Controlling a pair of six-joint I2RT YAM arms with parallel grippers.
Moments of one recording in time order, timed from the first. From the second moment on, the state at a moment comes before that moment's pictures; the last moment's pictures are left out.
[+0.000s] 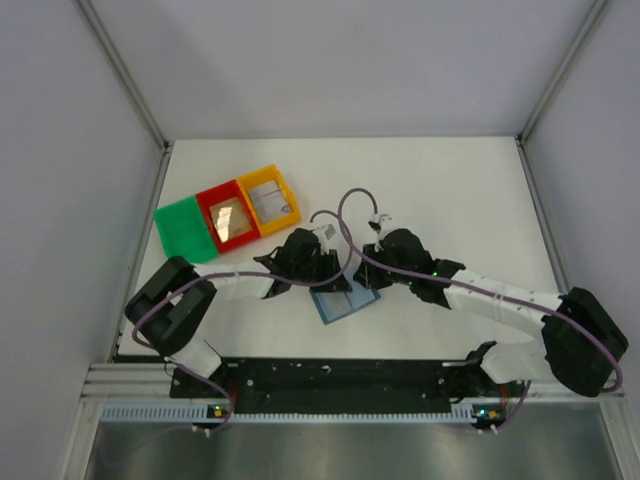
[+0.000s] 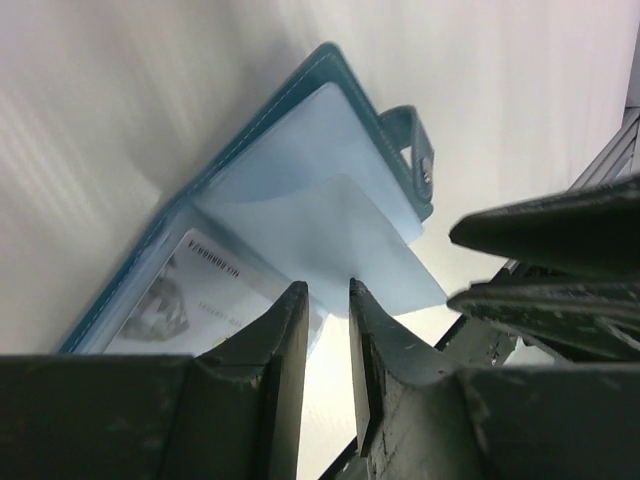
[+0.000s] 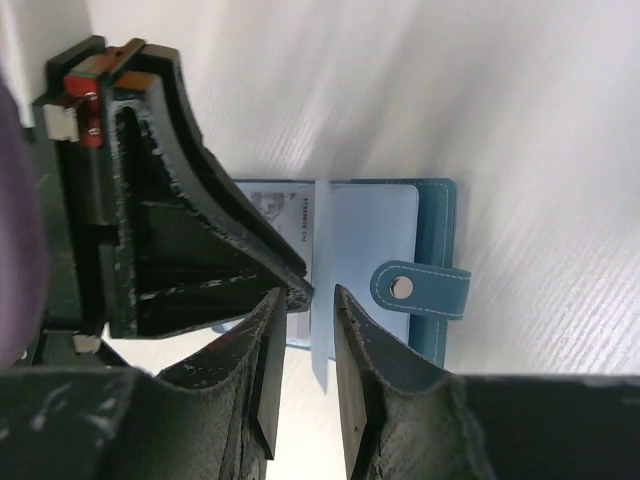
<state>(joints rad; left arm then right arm) -0.72 1.57 0.68 0.17 0.38 -0.76 0.79 1.31 0.68 -0.05 -0.05 0.51</state>
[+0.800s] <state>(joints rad) -0.75 1.78 0.86 0.17 0.36 -0.75 0.71 1.28 0.43 0.16 -0.15 0.69</state>
